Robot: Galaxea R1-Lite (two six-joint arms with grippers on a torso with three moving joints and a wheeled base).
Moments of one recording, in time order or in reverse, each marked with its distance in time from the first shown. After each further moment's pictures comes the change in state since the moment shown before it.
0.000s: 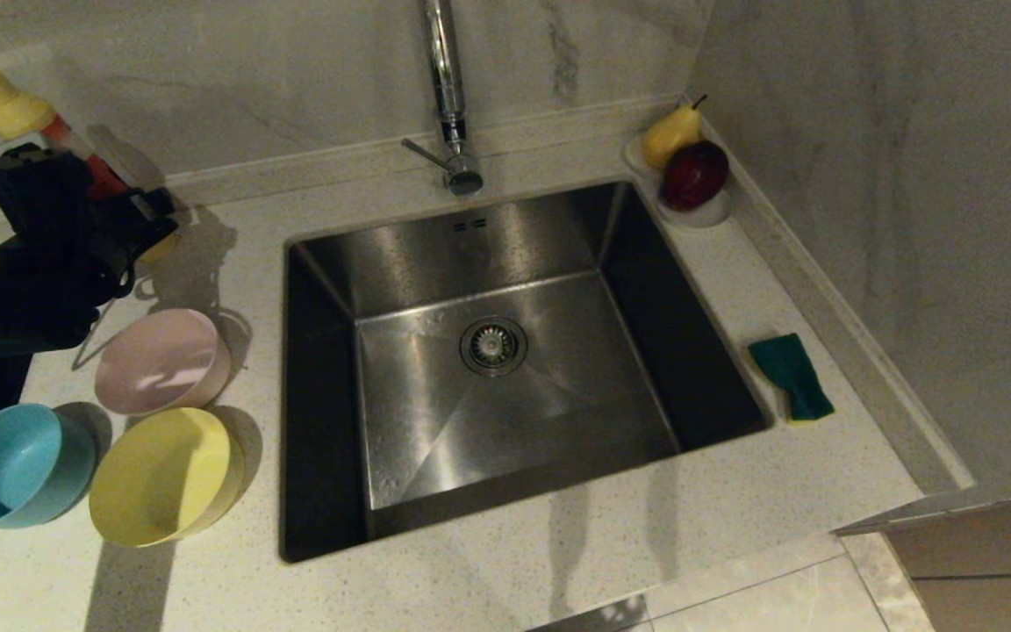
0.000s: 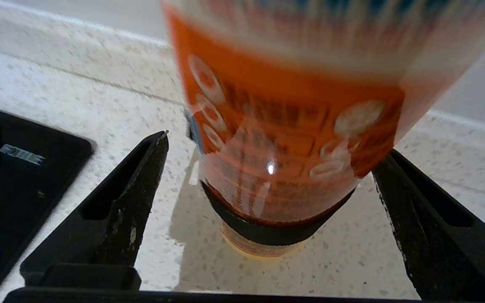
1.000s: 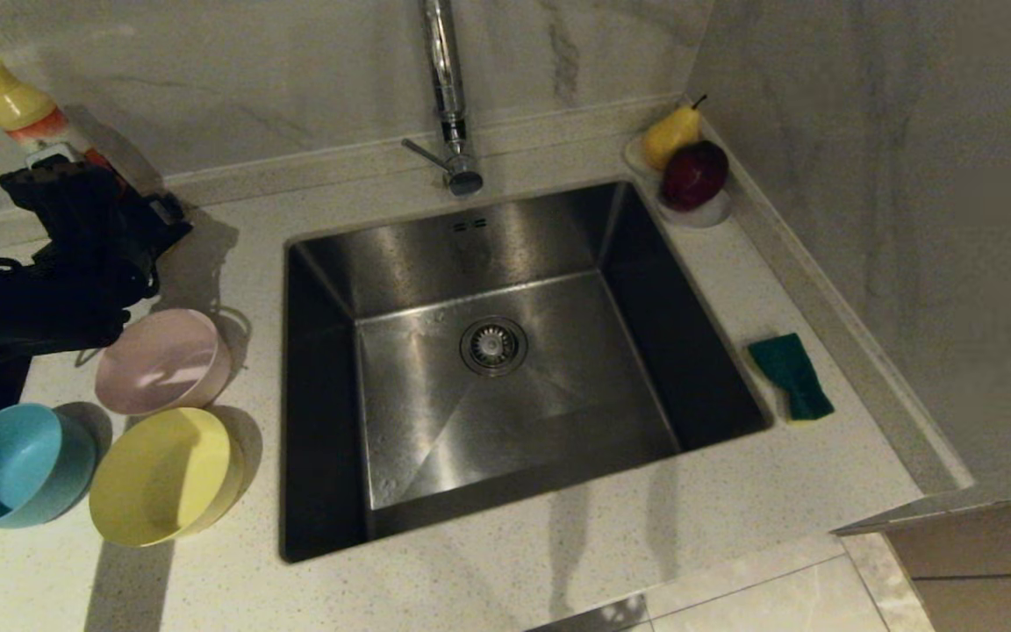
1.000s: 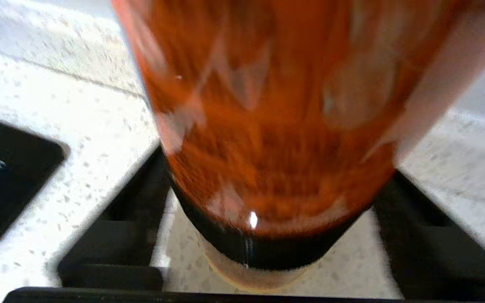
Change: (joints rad) left arm -0.009 0.110 -0.120 -0.015 0.035 0.007; right arm 0.000 0.000 0.000 0.000 0.000 0.000
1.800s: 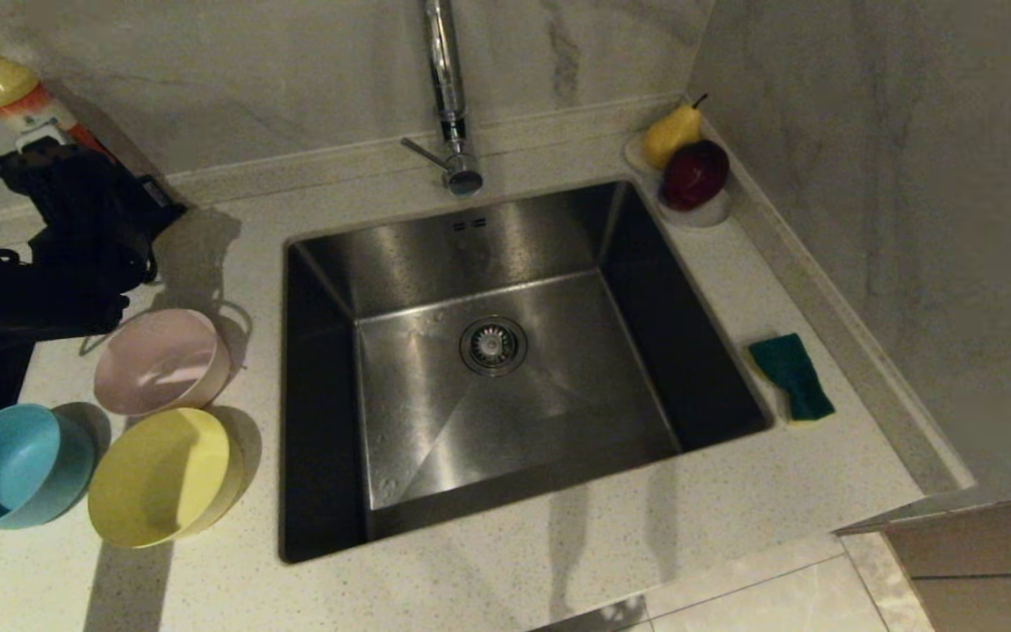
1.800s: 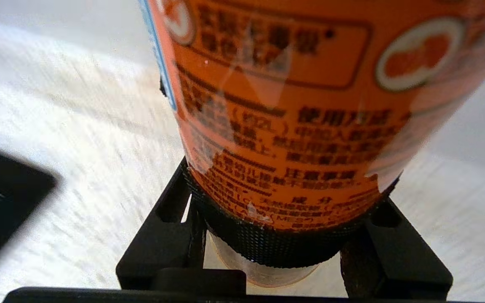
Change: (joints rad) left arm -0.002 -0.006 -0.073 0.010 0.022 -0.015; right arm 0.000 0.000 0.000 0.000 0.000 0.000
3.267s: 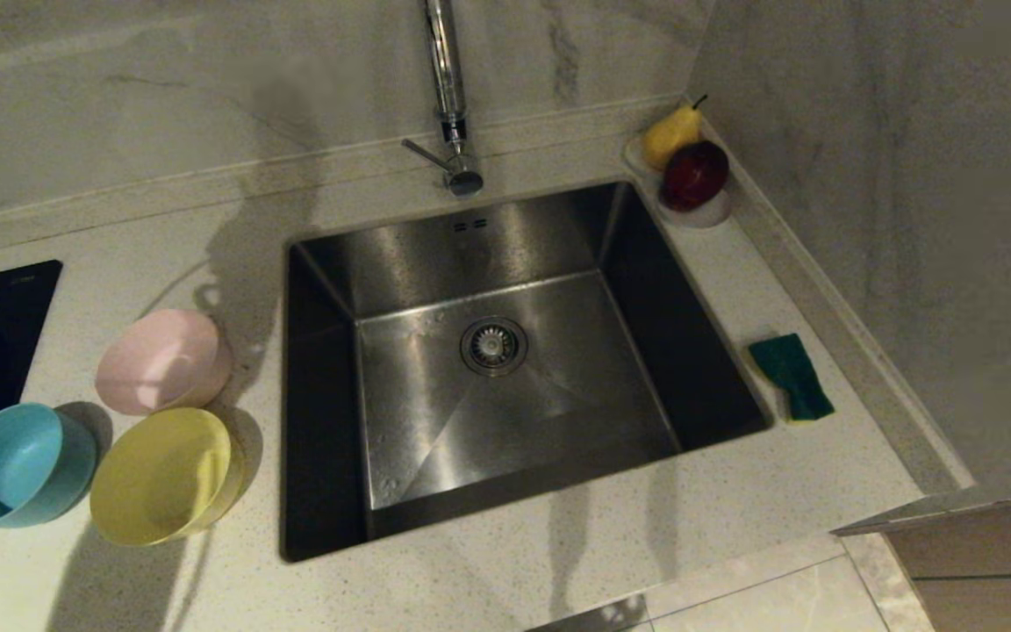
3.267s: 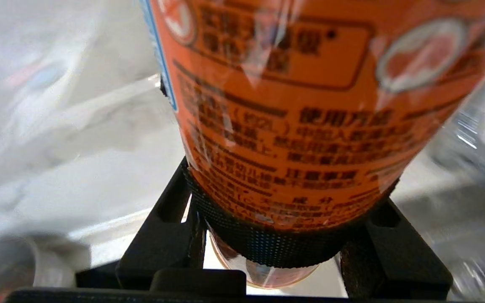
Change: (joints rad) left arm -0.308 -1.035 0.432 0.458 -0.187 0.575; right arm 0.000 0.000 0.000 0.000 0.000 0.000
